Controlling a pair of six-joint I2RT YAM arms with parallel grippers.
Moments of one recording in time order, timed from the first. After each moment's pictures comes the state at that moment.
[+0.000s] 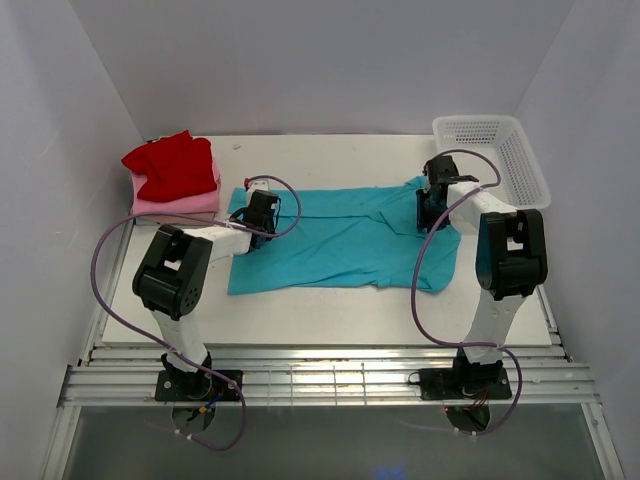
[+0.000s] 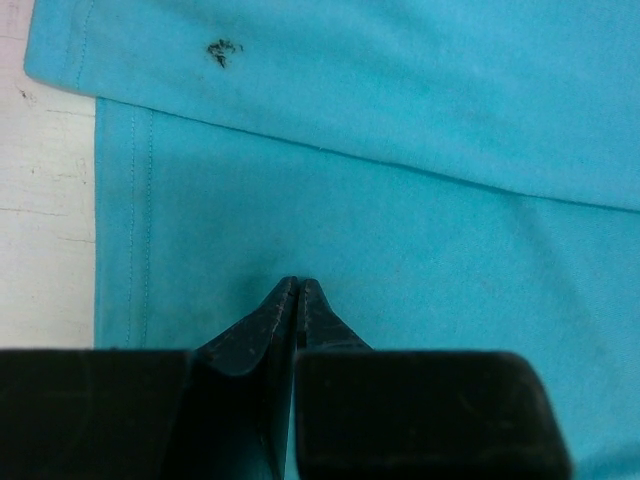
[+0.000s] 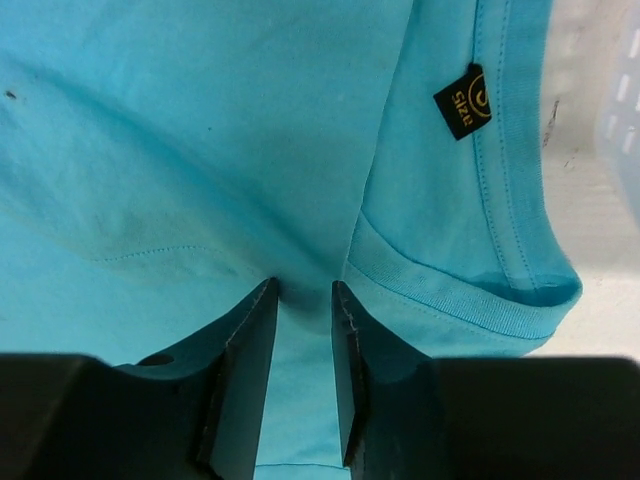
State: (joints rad) left arm -0.41 1.84 1.00 0.02 -0.39 -0.37; right arm 0.14 1.92 1.35 -0.58 0.02 0.12
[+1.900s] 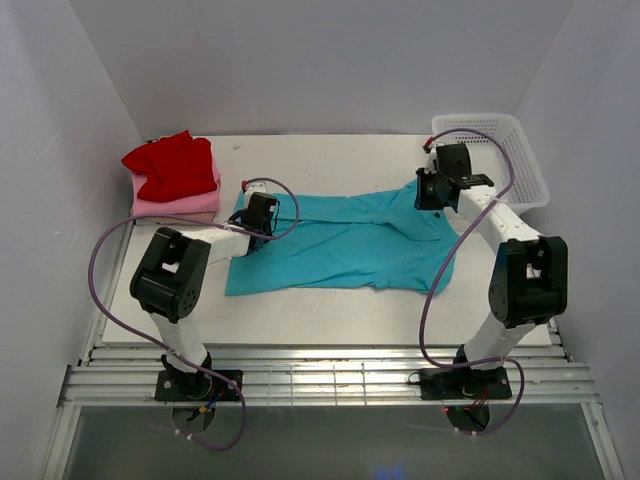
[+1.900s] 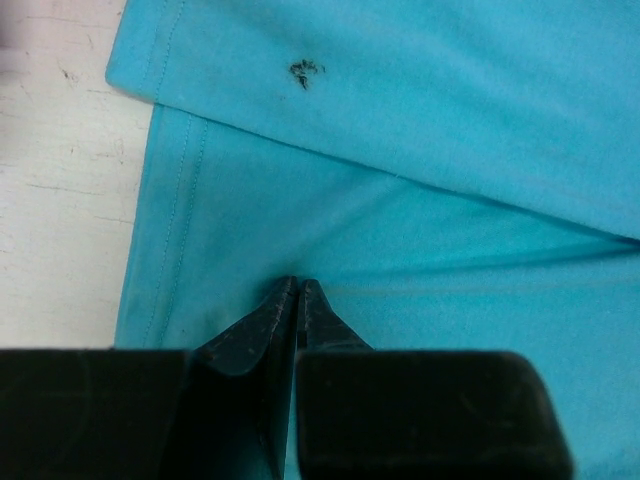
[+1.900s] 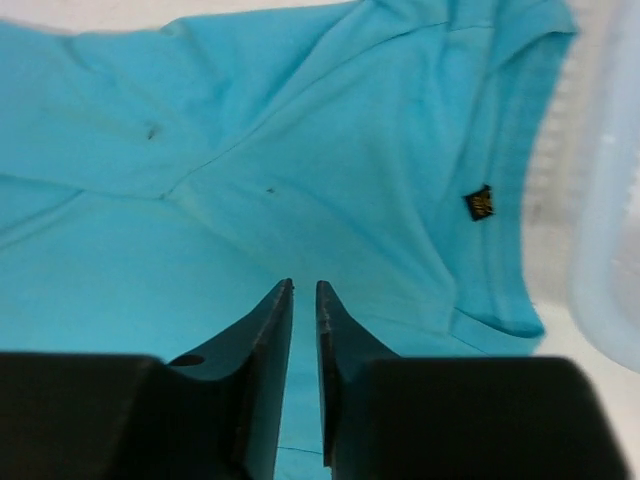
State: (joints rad) left arm -0.41 1.81 0.97 0.01 -0.43 -0.36; right arm 0.16 1.68 1.29 -0.46 -0.08 0.07
